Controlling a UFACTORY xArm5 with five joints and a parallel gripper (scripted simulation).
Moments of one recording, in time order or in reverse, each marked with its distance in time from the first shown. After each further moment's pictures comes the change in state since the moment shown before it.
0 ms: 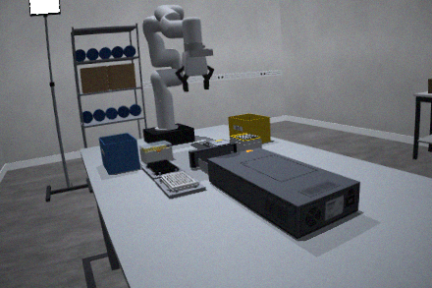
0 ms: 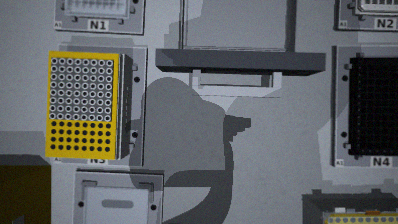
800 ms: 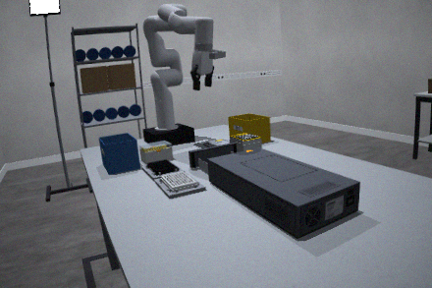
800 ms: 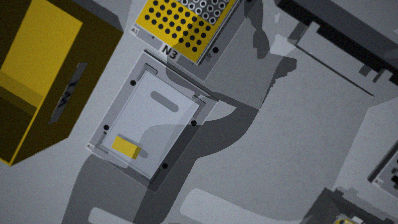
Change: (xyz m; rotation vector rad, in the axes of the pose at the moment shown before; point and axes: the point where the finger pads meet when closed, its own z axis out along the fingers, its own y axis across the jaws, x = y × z) arm -0.032 -0.044 -0.004 0.023 -0.178 -0.547
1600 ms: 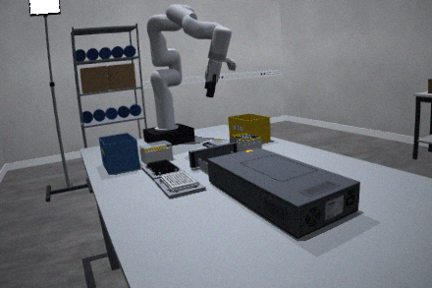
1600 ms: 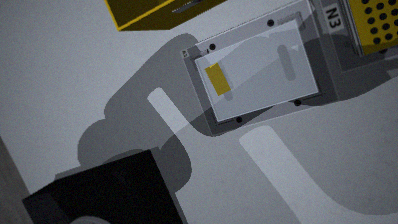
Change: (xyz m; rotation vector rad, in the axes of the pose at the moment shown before) arm -0.001 -0.058 0.031 0.108 -0.213 -0.634
